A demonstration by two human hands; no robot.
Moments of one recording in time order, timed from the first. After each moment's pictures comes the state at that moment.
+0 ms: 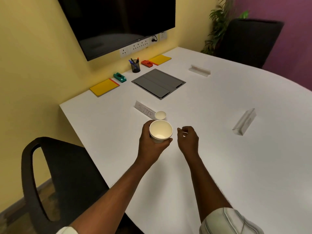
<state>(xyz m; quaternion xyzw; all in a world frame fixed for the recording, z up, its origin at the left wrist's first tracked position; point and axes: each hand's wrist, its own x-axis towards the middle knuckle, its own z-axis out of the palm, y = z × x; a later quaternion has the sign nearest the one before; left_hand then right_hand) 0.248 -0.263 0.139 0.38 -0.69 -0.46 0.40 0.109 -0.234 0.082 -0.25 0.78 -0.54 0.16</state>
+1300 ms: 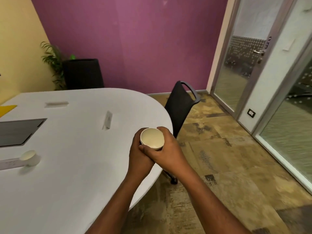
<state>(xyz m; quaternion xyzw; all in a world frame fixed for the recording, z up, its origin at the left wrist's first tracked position) 0.257 0.132 0.217 -0.01 -0.75 -0.62 0.23 0.244 0.233 0.239 -0.12 0.84 -0.52 -0.06</state>
